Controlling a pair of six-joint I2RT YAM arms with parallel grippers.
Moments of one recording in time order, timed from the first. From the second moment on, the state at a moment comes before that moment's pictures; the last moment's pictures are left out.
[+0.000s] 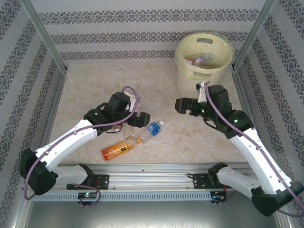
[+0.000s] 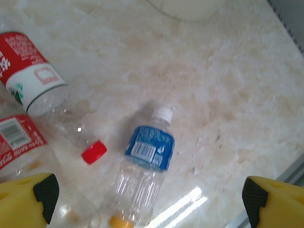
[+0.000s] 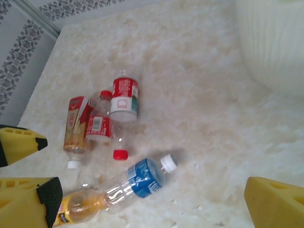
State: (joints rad) left arm -0.67 1.23 1.07 -0.62 0.10 -0.35; right arm 0.45 0.97 1.13 -0.79 -0.13 0.49
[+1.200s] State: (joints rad) left arm -0.81 1.79 1.26 -0.89 0.03 -0.11; right arm 0.46 0.61 0.71 -0.76 -0.34 0.62
